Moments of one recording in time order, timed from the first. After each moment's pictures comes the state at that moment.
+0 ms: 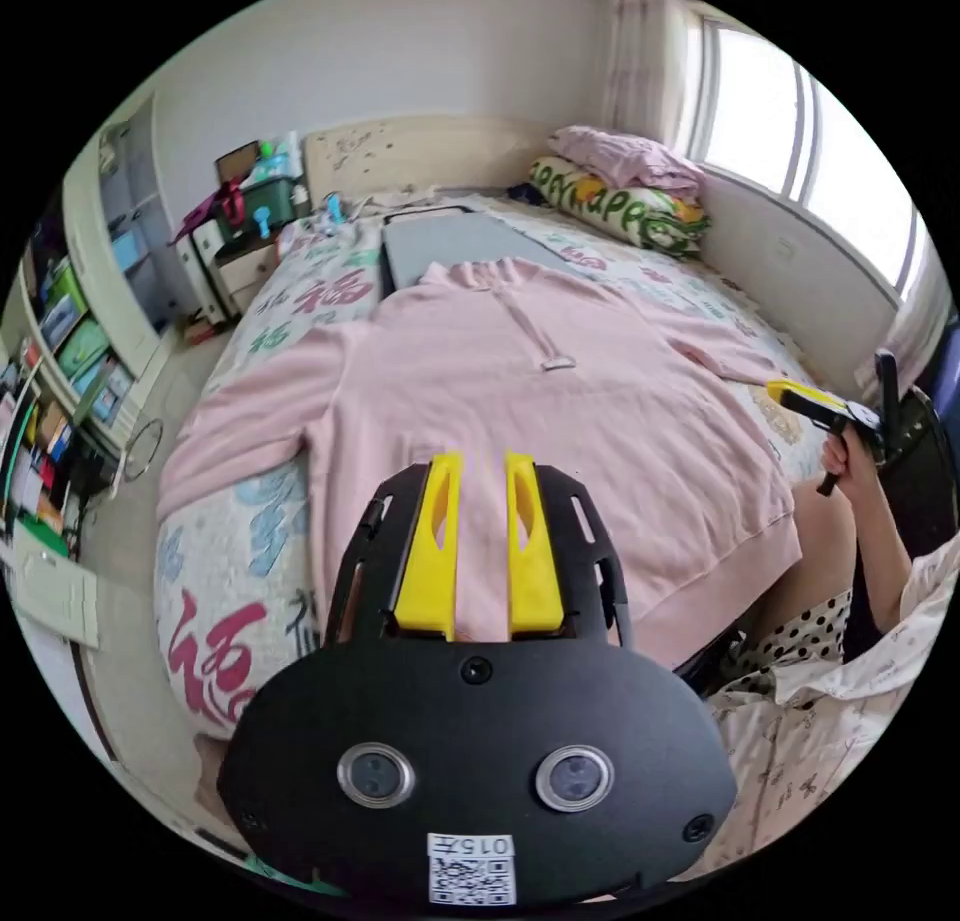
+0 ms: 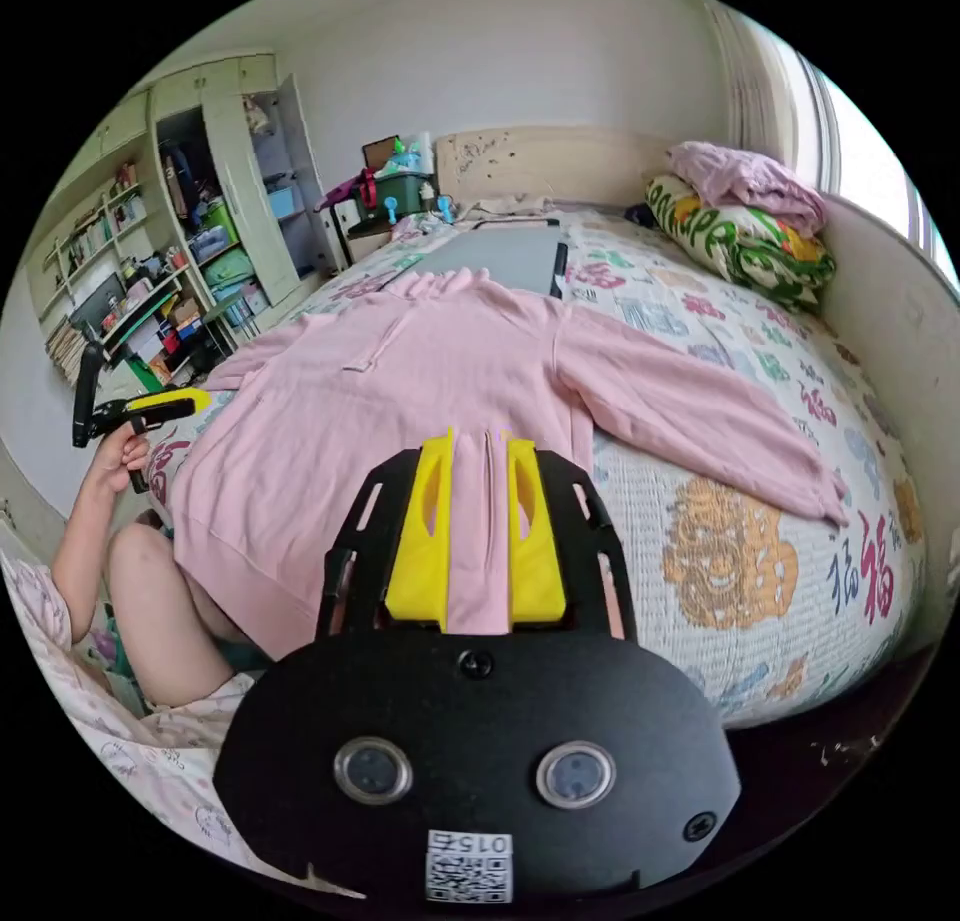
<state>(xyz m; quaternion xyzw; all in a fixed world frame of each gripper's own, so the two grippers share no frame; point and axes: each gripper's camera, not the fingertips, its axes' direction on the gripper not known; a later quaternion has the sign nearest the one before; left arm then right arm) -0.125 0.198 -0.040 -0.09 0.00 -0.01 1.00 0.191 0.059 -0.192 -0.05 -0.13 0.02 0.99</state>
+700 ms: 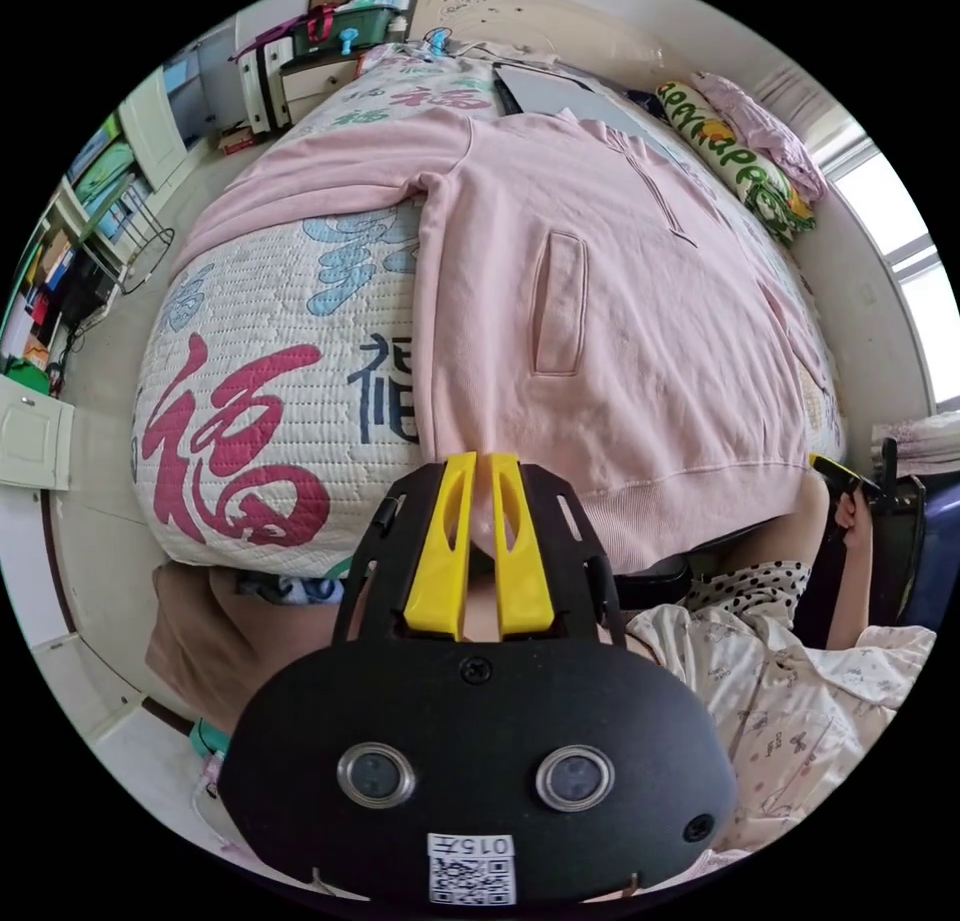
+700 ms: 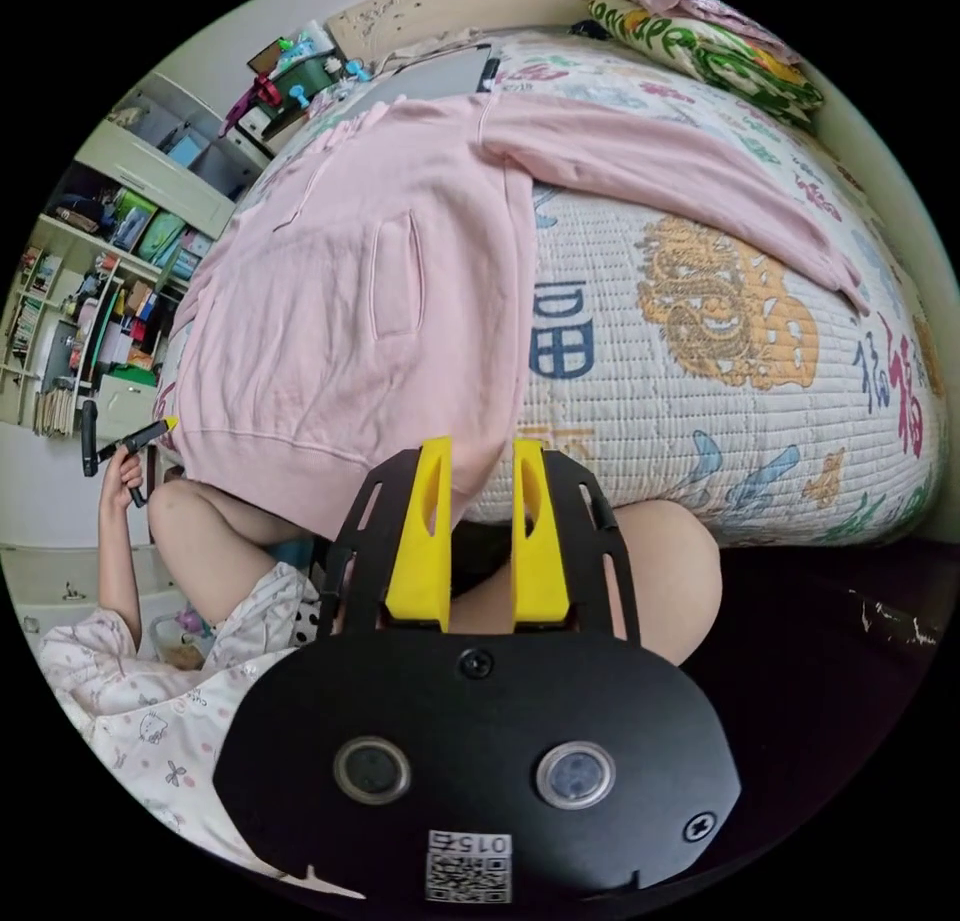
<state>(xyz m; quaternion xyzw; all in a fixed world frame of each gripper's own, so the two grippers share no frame) -0.177 0.252 0.030 -0.27 0.04 -0.09 0.96 0.244 0.089 -0.146 -0.28 -0.16 0.07 0.95</state>
